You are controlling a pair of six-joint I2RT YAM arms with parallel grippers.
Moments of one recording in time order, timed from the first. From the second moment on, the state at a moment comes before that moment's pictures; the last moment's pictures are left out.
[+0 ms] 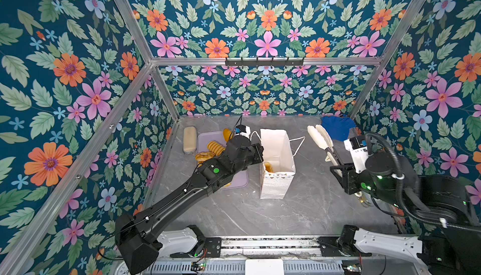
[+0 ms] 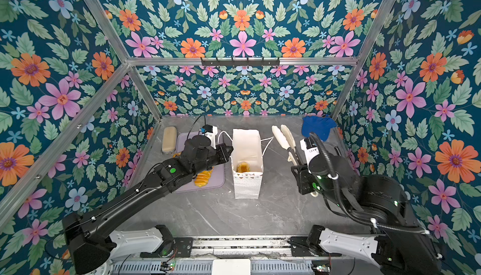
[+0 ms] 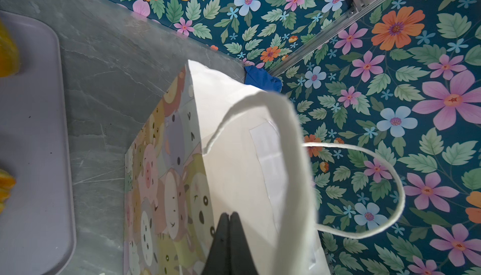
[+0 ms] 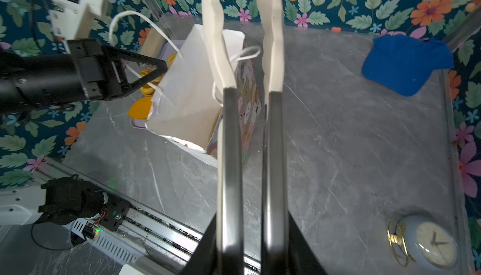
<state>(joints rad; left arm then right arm) -0.85 1.22 1.15 -0.37 -0.09 -0.84 0.95 0.97 1.67 -1.45 0.37 0.56</state>
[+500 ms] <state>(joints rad) -0.83 1.15 1.12 -0.40 -0.09 -0.84 0.44 1.10 1.44 -1.22 -0.14 0.49</state>
